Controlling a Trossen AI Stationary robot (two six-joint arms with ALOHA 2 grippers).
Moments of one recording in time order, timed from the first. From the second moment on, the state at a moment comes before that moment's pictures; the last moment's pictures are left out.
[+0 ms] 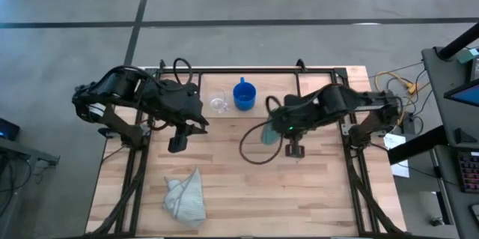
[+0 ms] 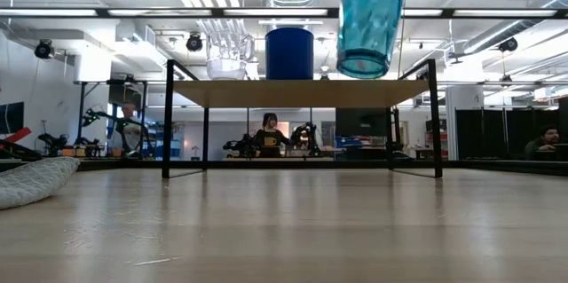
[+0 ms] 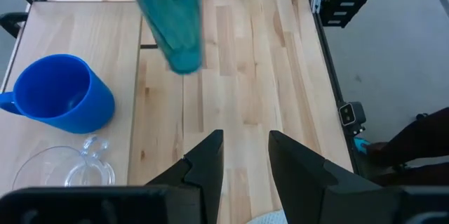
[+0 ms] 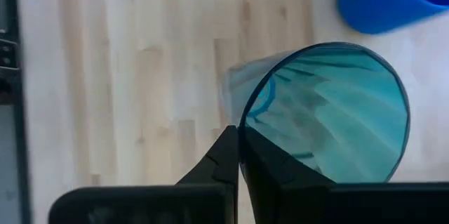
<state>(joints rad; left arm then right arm) -0.19 1.49 2.14 -1.40 -0.03 -0.15 0.22 1.71 2.08 -1.57 0.13 0.24</state>
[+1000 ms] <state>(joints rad) -0.19 1.49 2.14 -1.40 -0.04 -0.15 -0.13 1.59 2.01 -1.57 0.11 -0.05</state>
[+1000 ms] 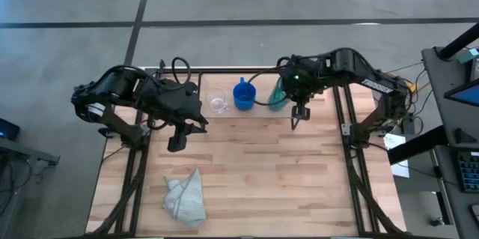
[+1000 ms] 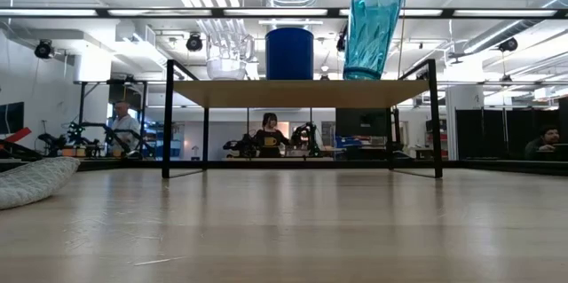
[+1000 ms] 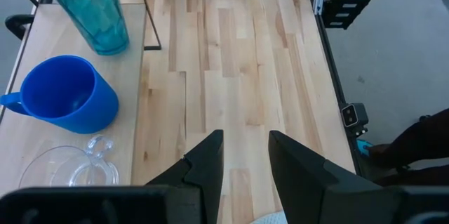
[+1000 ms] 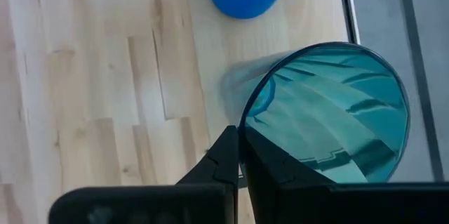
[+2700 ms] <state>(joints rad) -0.18 1.51 2.14 -1.37 -0.17 -0.10 -0.17 1.62 2.07 -1.57 0.00 -0.13</state>
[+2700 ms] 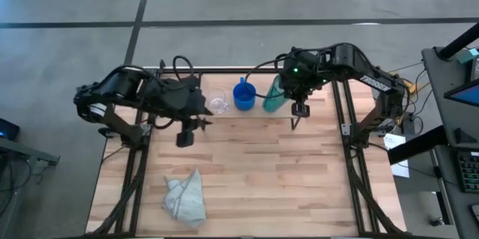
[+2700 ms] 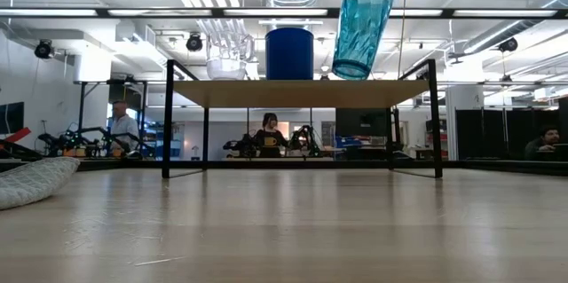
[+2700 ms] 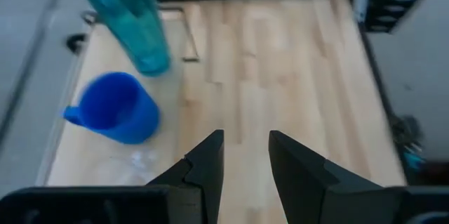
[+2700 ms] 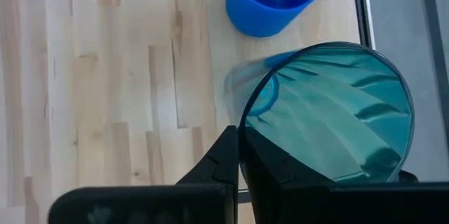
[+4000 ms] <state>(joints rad) 0.18 1.87 2.11 -0.95 -0.06 0.06 -0.17 1.62 2.07 -1.57 0.03 -0.09</state>
